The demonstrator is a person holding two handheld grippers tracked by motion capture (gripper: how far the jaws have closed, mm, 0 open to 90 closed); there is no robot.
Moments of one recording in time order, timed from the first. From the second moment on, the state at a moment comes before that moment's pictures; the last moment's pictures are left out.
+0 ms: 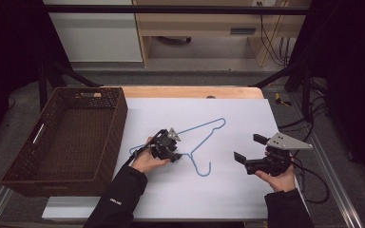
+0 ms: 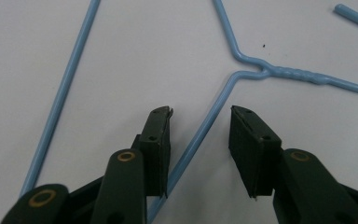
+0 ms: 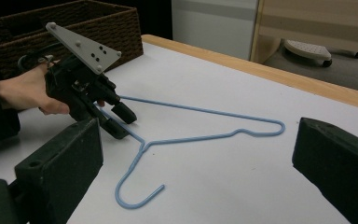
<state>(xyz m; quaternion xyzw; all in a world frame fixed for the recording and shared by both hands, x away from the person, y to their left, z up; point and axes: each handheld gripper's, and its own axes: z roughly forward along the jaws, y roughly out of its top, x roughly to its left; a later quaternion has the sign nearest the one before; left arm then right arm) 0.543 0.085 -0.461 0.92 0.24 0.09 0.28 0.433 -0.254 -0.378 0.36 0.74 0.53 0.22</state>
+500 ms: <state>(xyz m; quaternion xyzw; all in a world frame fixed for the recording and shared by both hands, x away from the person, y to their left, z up) 0.539 0.082 -0.459 0.94 0.21 0.08 0.27 0.433 -0.252 -0.379 0.36 0.74 0.53 0.22</state>
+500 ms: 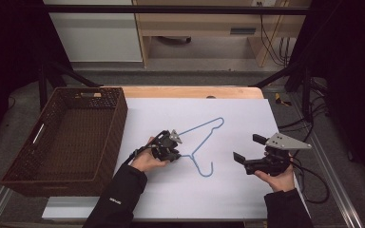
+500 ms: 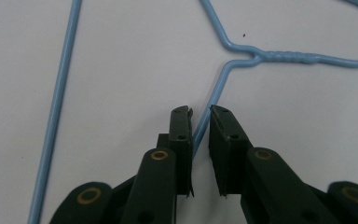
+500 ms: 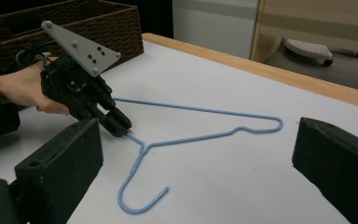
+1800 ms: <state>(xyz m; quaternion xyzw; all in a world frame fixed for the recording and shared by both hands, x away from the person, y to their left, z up) 0.530 0.069 -0.455 0.95 0.18 0.11 0.24 0.434 -0.249 -0.381 0.35 0.75 0.52 0.21</state>
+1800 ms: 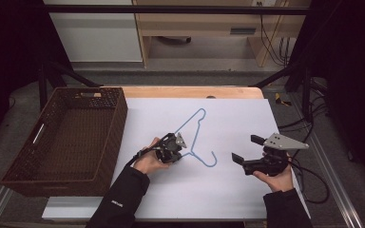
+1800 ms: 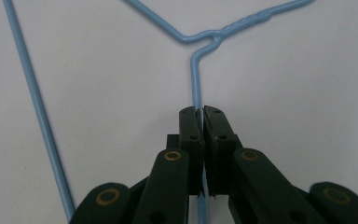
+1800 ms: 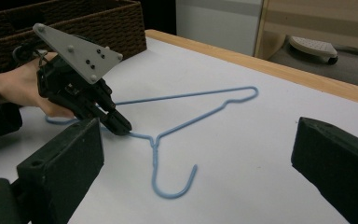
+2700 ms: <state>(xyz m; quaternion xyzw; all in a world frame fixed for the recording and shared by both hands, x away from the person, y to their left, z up) 0.519 0.088 -0.420 0.91 0.24 0.12 0.32 0.442 -0.207 -0.411 0.33 0.79 0.49 0.17</state>
